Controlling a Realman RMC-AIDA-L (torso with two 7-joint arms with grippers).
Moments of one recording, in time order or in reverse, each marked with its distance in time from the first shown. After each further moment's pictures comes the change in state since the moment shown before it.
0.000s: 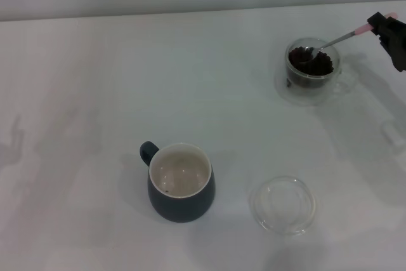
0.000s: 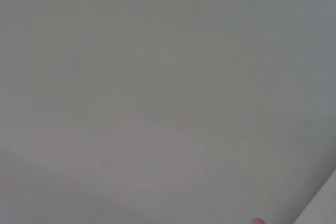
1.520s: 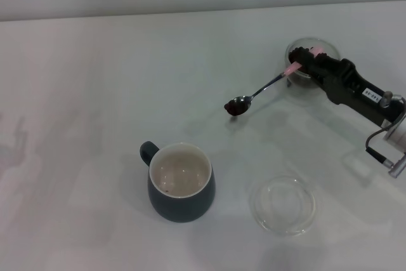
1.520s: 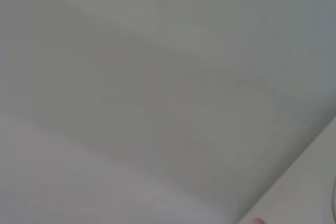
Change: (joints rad) left arm -0.004 -0.002 0.002 -0.014 0.015 -0.001 0.001; right arm 0.020 0.009 -0.225 0.119 -0.019 0.196 0.011
